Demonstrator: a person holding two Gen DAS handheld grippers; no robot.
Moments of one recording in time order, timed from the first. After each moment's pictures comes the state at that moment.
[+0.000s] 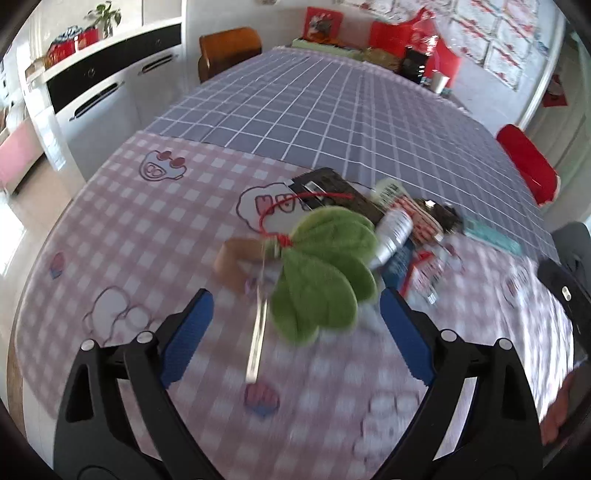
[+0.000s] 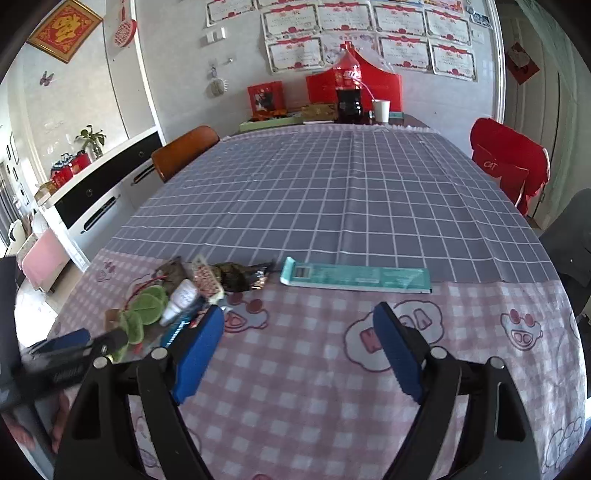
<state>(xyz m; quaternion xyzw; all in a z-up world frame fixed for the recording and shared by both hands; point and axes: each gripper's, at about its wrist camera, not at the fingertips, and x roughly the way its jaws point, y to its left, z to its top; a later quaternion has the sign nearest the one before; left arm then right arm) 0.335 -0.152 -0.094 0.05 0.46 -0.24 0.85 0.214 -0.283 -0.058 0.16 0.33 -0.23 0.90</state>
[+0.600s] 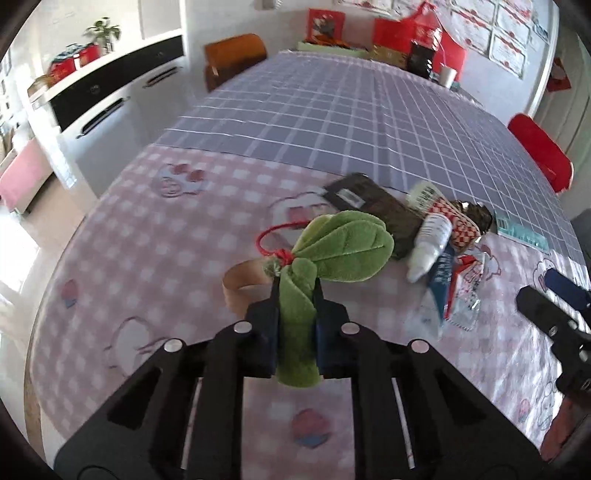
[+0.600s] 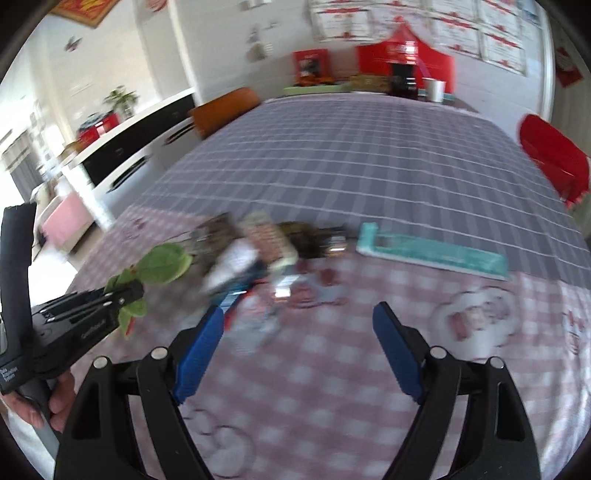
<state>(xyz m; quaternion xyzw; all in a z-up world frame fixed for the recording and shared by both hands) 0.347 -0.131 -0.099 0.08 0.44 -0.23 0.87 0.263 -0.229 -0.081 0.15 0.39 -0.14 0.90</state>
